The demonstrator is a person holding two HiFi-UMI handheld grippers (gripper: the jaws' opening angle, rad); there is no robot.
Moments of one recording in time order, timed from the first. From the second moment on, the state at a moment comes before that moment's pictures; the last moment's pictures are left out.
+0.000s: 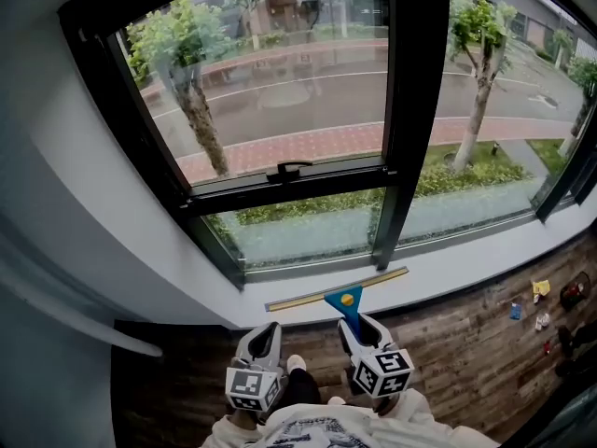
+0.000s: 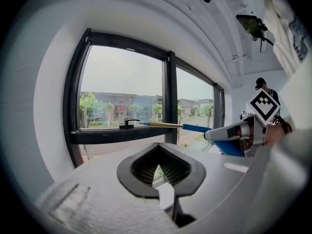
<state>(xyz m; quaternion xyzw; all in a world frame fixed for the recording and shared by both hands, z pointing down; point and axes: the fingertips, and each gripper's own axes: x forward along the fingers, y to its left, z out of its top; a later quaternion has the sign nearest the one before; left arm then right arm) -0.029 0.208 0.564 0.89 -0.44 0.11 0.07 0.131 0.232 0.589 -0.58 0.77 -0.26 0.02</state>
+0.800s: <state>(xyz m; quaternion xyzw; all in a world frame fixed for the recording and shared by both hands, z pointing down) -0.065 -0.141 0.521 0.90 -0.43 0.05 0.06 0.092 -0.088 0.527 -0.61 0.77 -0.15 0.00</state>
